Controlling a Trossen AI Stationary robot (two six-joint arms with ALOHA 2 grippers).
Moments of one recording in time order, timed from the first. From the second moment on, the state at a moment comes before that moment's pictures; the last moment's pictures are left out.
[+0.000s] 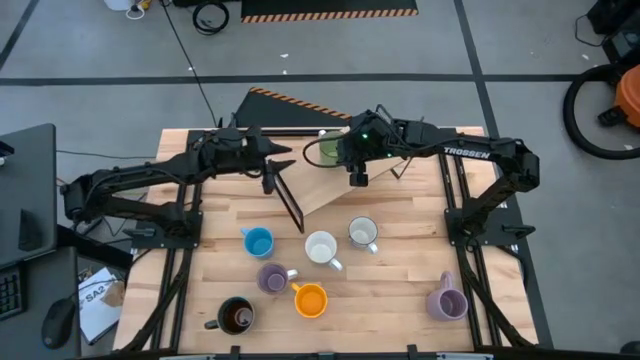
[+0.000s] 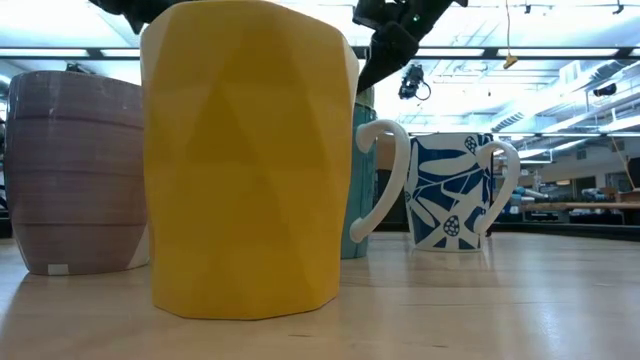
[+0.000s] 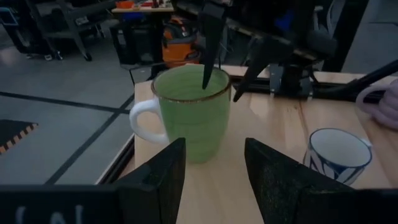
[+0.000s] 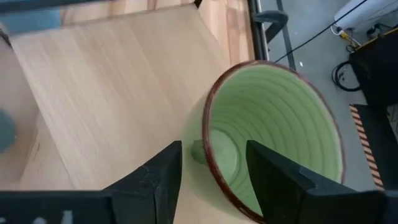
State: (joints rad) left arm 0.36 1.11 0.83 0.04 0.05 0.08; right arm -0.29 1.53 1.42 -0.64 0.06 -0.43
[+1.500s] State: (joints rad) left arm 0.36 1.09 0.83 0.03 0.05 0.06; right arm -0.35 1.52 1.42 -0.69 -0.06 -0.60
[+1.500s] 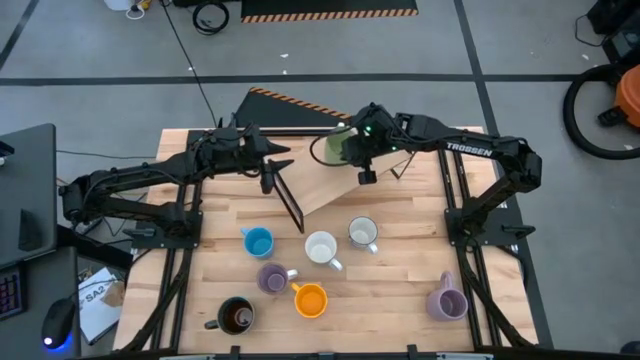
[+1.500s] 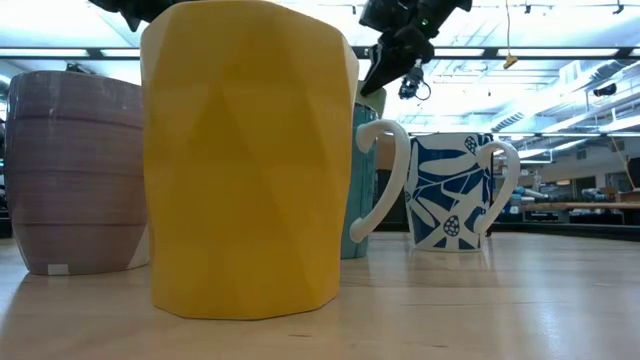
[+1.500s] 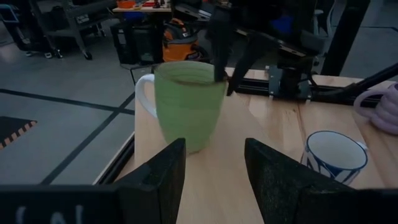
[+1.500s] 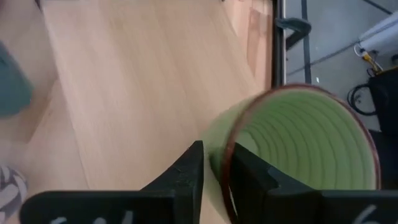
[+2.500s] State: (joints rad) left arm 0.36 1.09 0.83 0.03 0.05 0.06; right arm -0.57 1.52 1.62 -0.94 -0.24 -0.79
